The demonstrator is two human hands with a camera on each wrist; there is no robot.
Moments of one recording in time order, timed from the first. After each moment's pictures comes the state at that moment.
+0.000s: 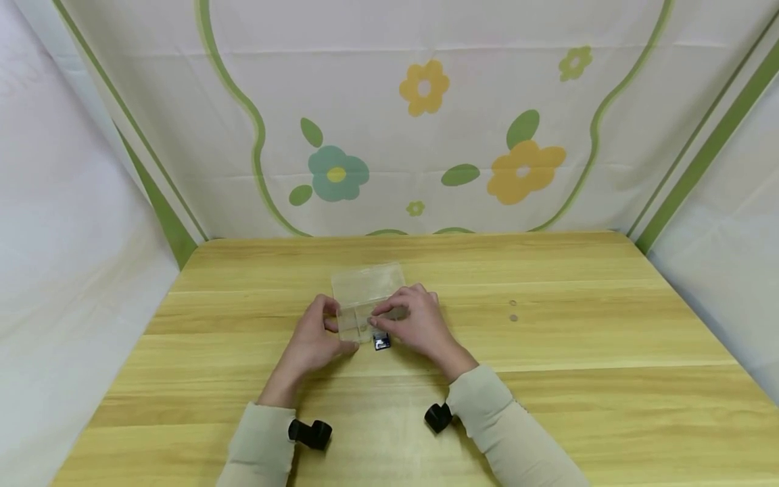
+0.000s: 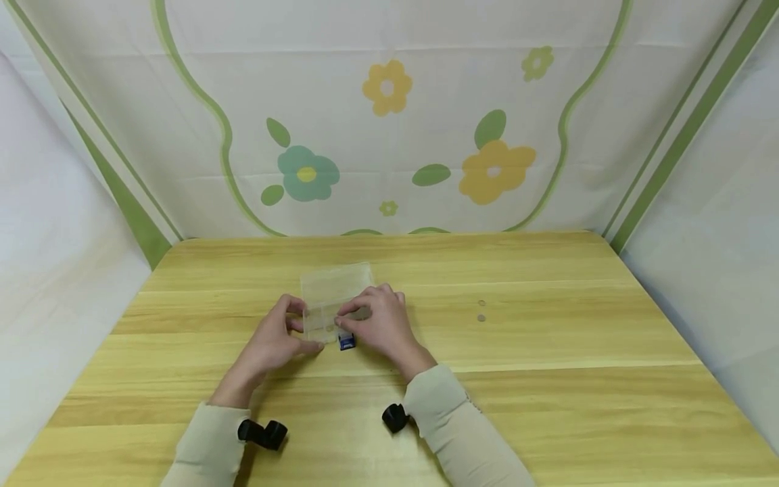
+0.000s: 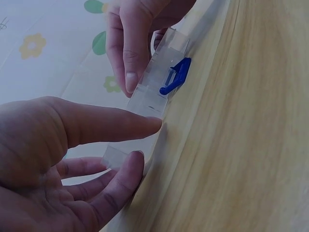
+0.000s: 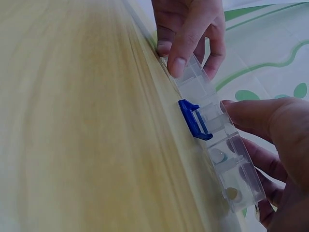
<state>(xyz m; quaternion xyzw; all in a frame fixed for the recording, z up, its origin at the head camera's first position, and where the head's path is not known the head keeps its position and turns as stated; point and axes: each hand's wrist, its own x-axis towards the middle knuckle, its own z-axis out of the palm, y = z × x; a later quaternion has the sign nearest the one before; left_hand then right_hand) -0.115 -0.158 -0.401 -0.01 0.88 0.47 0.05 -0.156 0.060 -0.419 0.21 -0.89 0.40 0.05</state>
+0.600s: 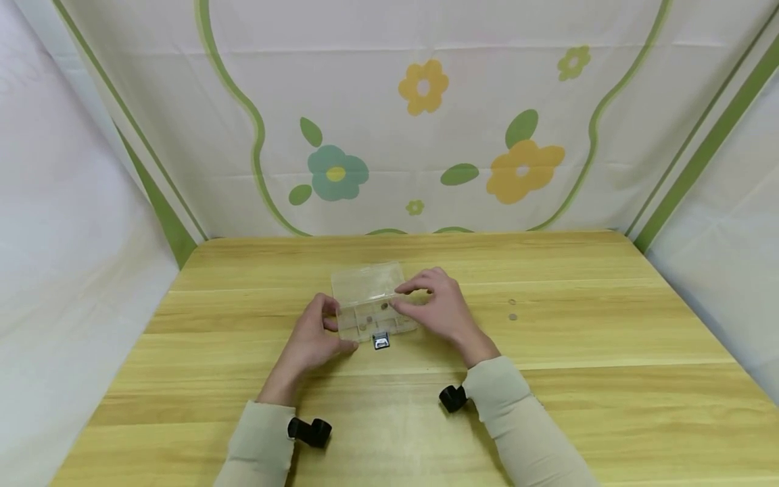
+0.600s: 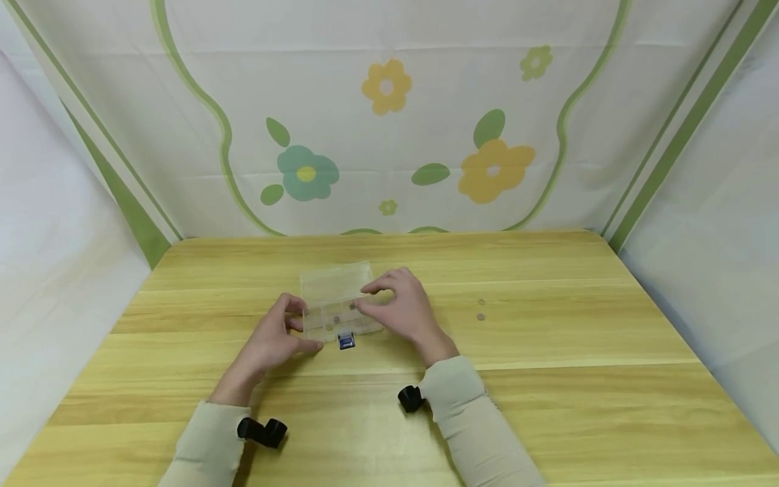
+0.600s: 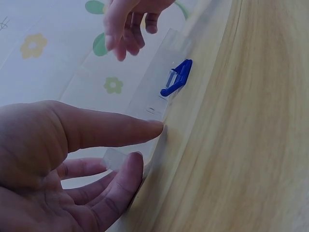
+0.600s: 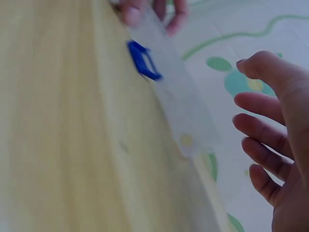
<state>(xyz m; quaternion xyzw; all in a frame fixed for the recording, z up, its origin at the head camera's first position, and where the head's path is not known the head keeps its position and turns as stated) -0.114 -0.158 -0.399 -0.02 0.87 0.48 0.06 -0.171 0.097 -0.406 0.19 -0.86 0.46 0.06</state>
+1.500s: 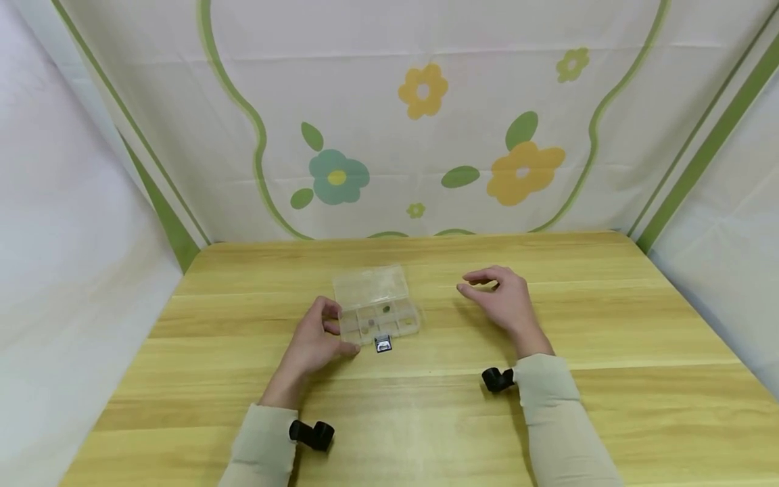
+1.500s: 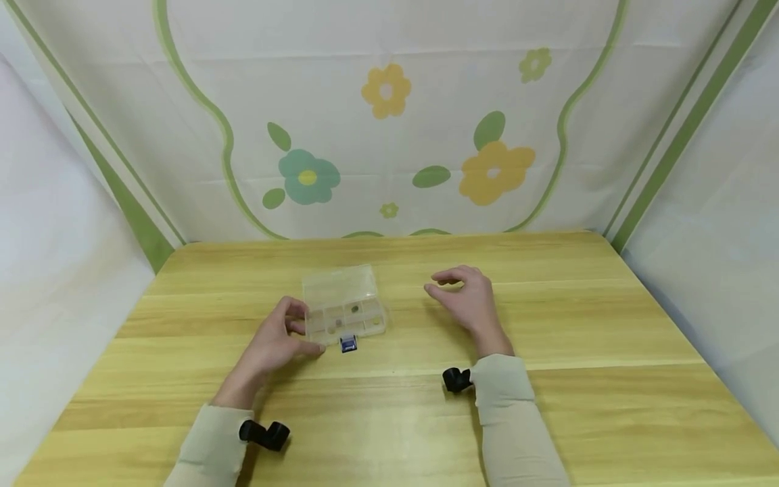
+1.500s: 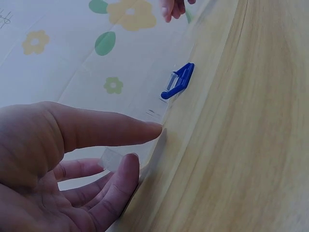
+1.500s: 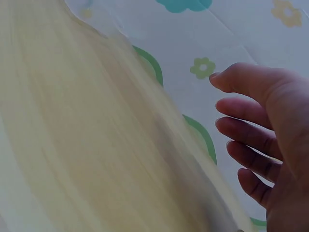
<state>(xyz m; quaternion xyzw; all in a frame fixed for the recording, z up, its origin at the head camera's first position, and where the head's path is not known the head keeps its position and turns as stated) -0.115 -0.157 -0.402 -0.05 0.85 0.51 0.07 -0.187 0.195 -0.415 0.05 -0.89 0.46 0.06</state>
